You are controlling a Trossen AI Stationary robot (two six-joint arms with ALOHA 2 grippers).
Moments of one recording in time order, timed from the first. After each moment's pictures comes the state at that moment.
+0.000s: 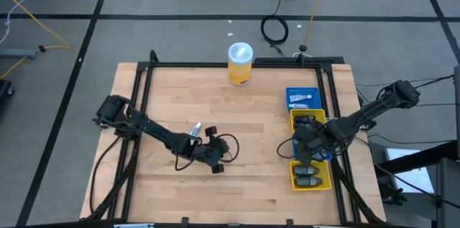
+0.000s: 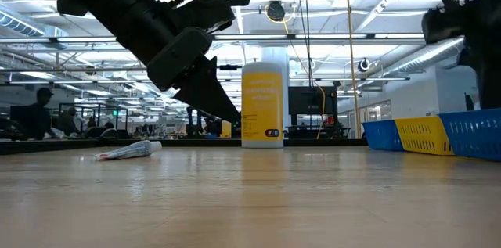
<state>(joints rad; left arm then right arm) -0.34 1.81 0.94 0.06 -0.47 -0.27 0.48 1.09 0.67 -0.98 0.16 0.98</state>
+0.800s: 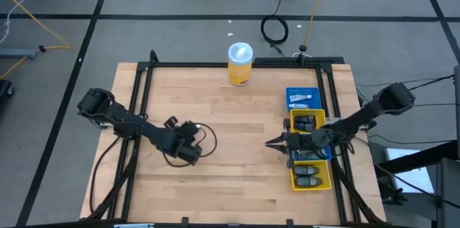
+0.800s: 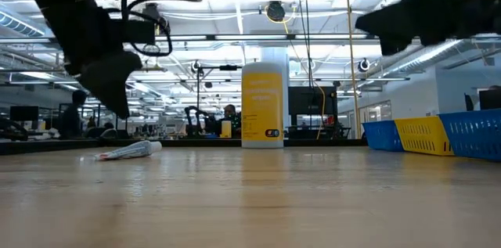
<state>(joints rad) -0.39 1.59 0.92 -0.89 -0.59 -1.05 0.44 1.24 0.20 0.98 0.39 0.00</state>
